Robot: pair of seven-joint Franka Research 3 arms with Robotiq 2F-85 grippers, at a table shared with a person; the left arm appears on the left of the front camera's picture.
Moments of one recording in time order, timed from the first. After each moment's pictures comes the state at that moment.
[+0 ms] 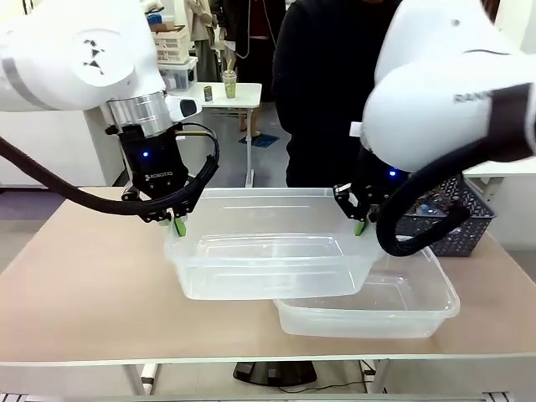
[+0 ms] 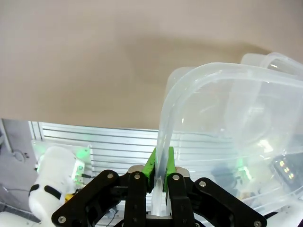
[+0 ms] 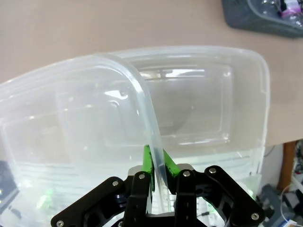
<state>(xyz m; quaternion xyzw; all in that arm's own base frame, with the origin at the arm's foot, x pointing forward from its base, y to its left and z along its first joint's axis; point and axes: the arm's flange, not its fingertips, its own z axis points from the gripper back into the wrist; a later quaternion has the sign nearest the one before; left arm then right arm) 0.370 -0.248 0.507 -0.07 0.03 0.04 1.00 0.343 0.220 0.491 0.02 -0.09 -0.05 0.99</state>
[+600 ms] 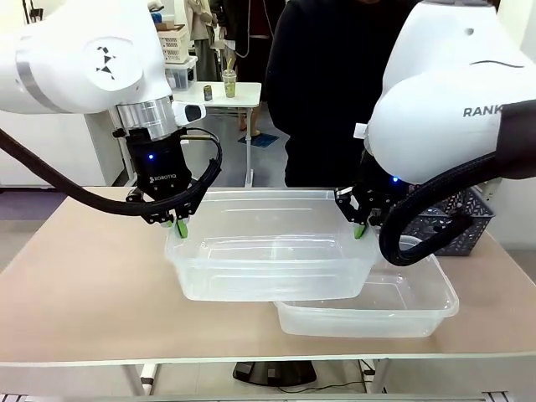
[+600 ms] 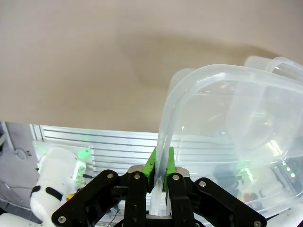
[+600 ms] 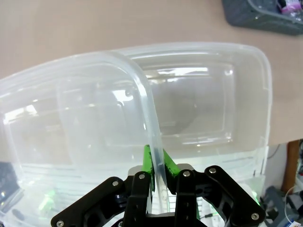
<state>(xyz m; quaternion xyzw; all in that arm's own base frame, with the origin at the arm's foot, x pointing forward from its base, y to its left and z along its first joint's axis) 0.379 -0.253 0.499 -0.07 0.04 0.04 1.00 0.335 0.218 0.488 0.03 -0.10 -0.05 0.99</state>
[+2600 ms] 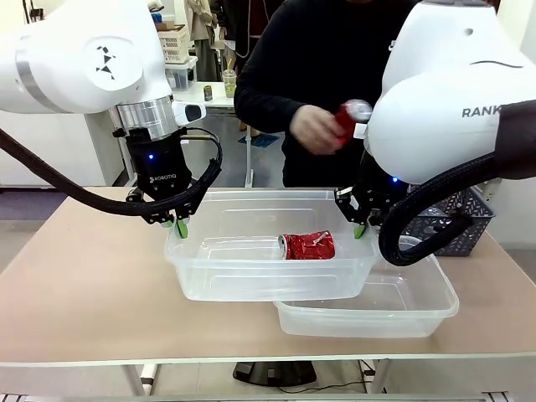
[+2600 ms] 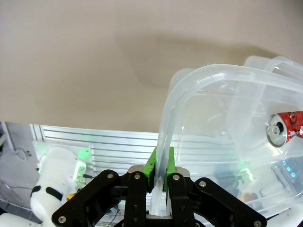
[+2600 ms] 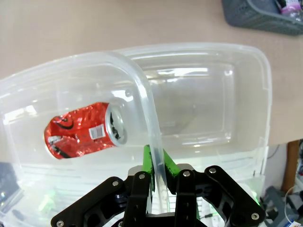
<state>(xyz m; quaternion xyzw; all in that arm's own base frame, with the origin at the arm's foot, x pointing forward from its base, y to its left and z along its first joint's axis) 0.379 -0.253 0.499 -0.07 0.04 0.03 1.00 0.335 0.219 0.488 0.03 -0.10 -0.05 0.99</state>
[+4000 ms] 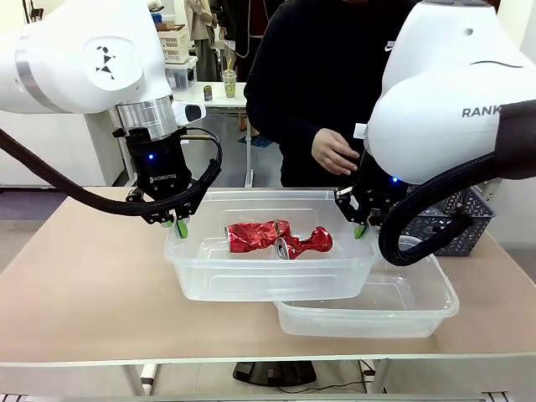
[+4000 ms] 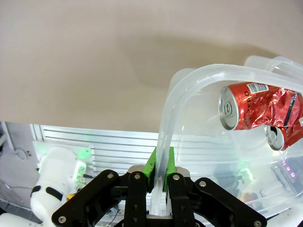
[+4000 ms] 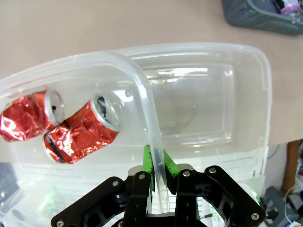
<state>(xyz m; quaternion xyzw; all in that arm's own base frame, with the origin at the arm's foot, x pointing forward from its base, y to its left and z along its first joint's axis) 0.379 -0.253 0.499 -0.07 0.04 0.03 1.00 0.335 0.219 0.488 0.03 -0.10 -0.05 0.99</state>
